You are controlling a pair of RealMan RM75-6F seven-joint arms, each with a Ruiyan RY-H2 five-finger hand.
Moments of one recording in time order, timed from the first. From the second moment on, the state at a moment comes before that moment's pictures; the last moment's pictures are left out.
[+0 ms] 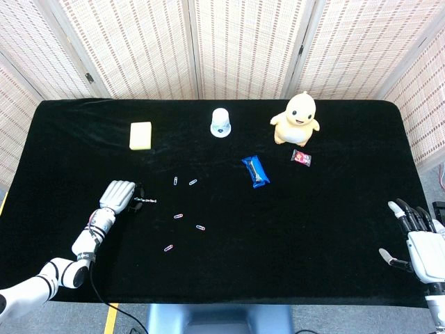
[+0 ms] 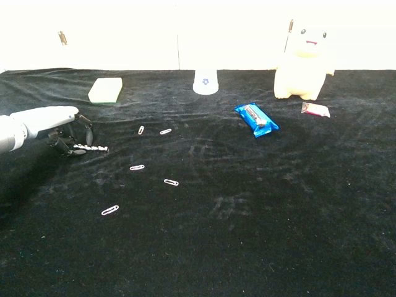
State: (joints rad) left arm -0.72 -1.62 -0.15 -0.97 1.25 0.75 -0.07; right arm 0.04 -1.06 0.03 -1.61 -1.49 1.43 0.11
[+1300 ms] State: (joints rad) left arm -0.66 -1.58 -0.15 -1.11 1.30 0.95 -0.05; right arm 0.04 -1.06 0.02 -1.61 -1.50 1.44 0.11
